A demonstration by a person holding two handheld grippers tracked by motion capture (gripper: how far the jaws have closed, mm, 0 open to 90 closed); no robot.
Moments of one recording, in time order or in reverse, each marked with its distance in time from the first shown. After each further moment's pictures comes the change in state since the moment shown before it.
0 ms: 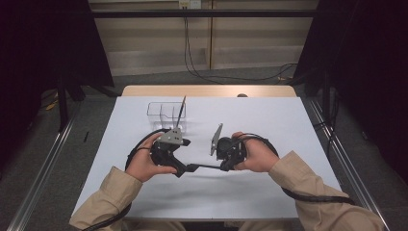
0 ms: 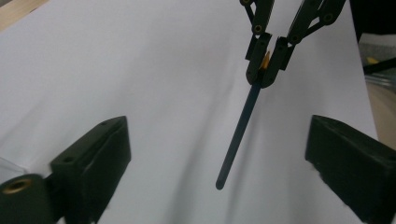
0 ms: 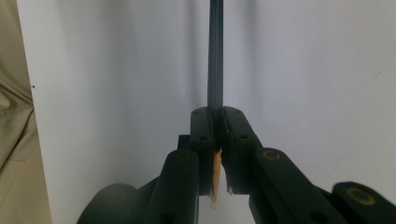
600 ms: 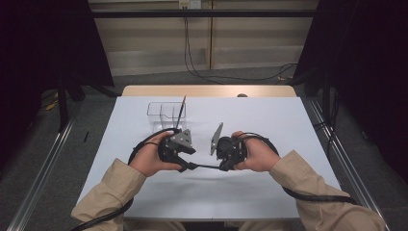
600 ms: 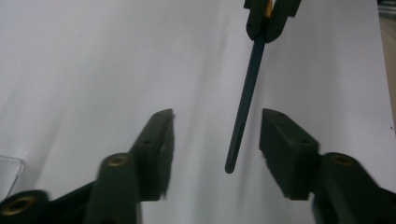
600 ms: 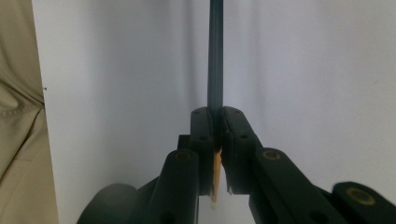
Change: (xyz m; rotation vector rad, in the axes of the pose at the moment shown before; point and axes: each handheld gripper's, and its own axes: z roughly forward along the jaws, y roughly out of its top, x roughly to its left) left arm 0.001 0.015 0.013 0.221 -0.046 0.086; right arm 0.002 0.001 -0.005 -0.017 0.012 -0.013
